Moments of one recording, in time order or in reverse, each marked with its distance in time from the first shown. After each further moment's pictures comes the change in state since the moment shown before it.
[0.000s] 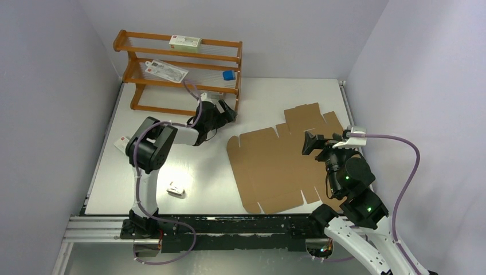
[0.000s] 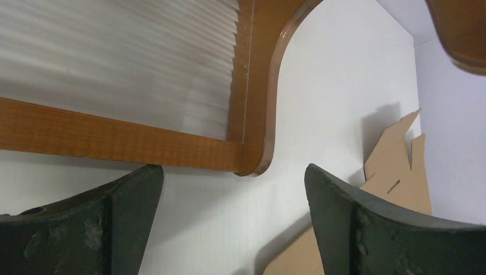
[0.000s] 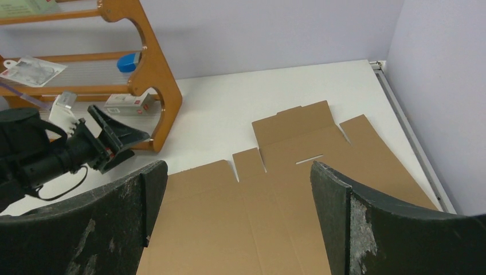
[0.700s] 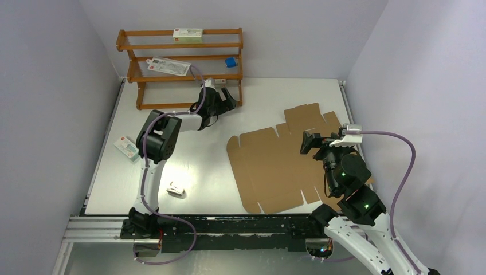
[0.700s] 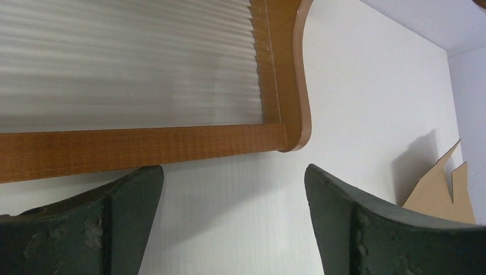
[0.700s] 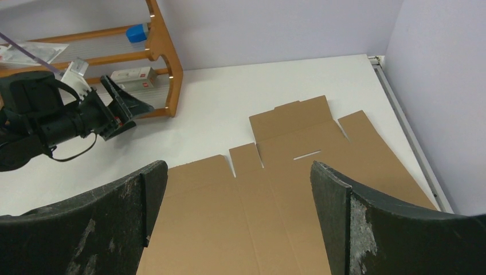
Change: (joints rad) left arm 0.059 0.208 0.361 -0.159 0.029 0.133; right arm 0.000 0.032 0.000 -0.001 0.005 -0.004
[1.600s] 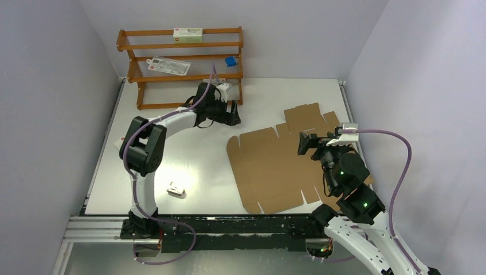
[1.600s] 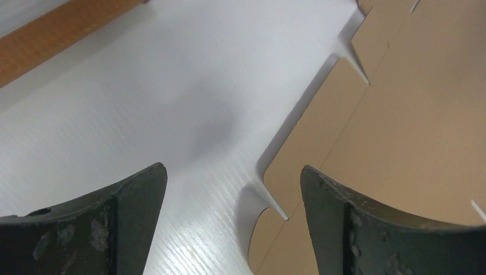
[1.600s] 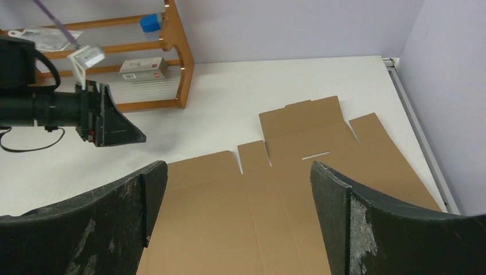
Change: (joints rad) left arm -0.028 -0.273 -0.061 -0.438 0.373 0.491; right arm 0.000 0.015 0.000 0.002 -0.053 -0.011
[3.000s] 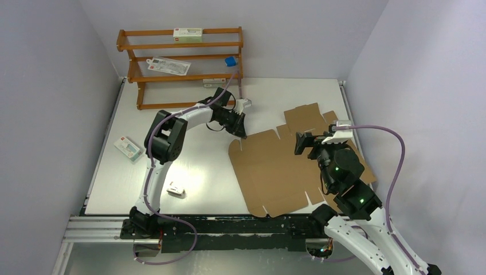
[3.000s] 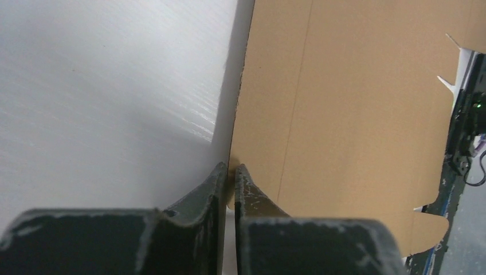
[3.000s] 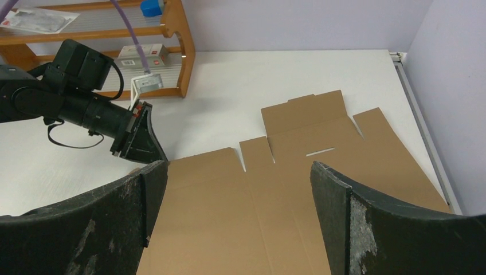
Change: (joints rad) left arm -0.061 0.340 0.360 -0.384 0.396 0.282; right arm 0.000 0.043 0.000 -0.001 -0.023 -0.005
